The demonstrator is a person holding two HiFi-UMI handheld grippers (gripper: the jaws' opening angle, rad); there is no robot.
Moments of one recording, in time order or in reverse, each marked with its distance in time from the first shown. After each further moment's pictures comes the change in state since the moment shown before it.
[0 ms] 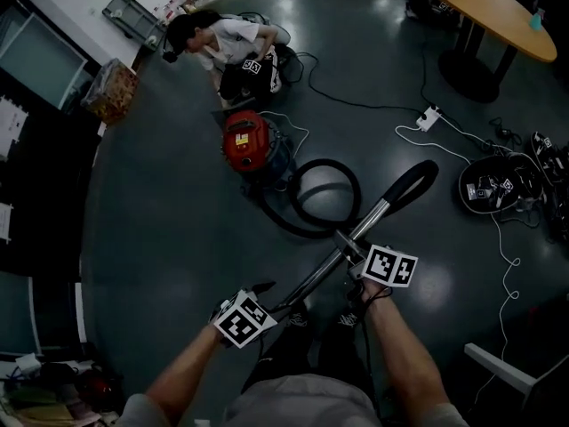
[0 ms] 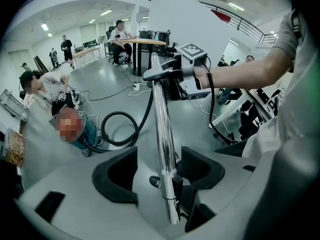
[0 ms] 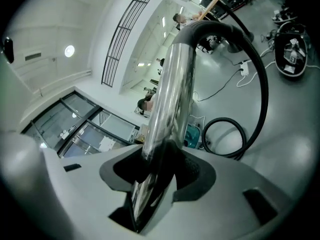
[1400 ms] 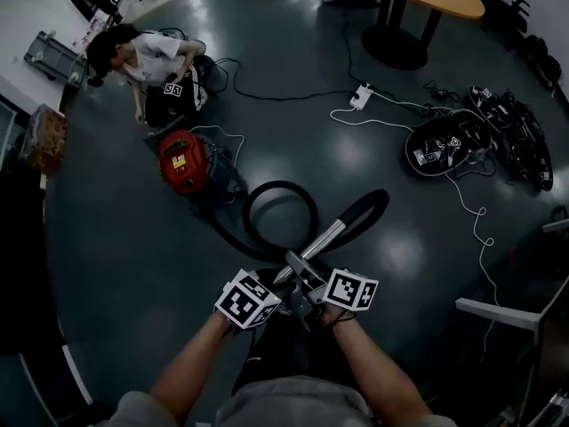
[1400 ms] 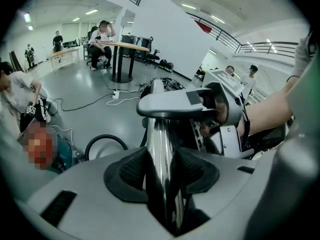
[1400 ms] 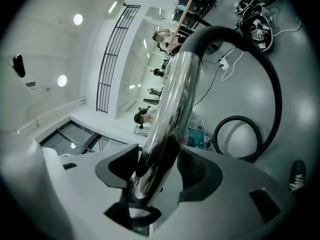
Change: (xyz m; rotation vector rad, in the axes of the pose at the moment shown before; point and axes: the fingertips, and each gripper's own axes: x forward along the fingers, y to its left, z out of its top) left arm 0.051 0.013 0.085 0.107 -0.077 -0.240; right arm -0.002 0.023 -0.039 0.237 -0.230 0.024
